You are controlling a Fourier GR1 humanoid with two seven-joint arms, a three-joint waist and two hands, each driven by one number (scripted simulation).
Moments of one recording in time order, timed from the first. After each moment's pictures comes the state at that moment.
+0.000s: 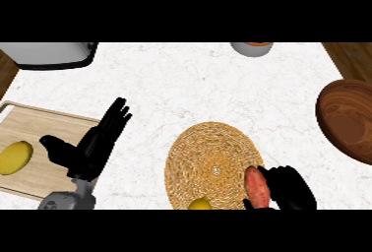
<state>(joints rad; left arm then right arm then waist) -0.08 0.12 -0.13 -1.57 0.24 -0.03 0.14 -0.12 -0.64 0.83 -1.55 0.76 -0.10 0.50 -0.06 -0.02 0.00</state>
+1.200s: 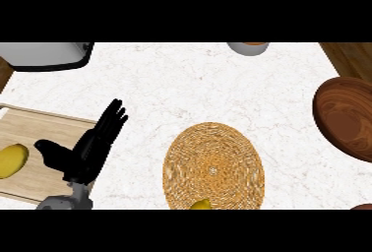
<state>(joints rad) -0.05 0.12 -0.12 -1.60 0.22 -0.03 0.15 0.56 -1.37 0.15 -2.32 0.49 -0.61 0.40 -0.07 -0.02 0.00</state>
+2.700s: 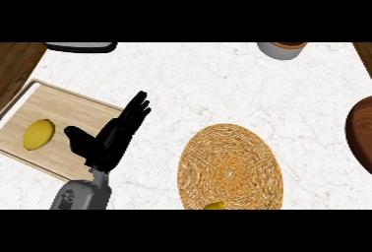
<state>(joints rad) -0.16 0.07 -0.17 -1.55 0.20 -0.08 0.17 -0.16 -1.07 0.11 -1.25 0.28 -0.25 -0.01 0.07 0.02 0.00</state>
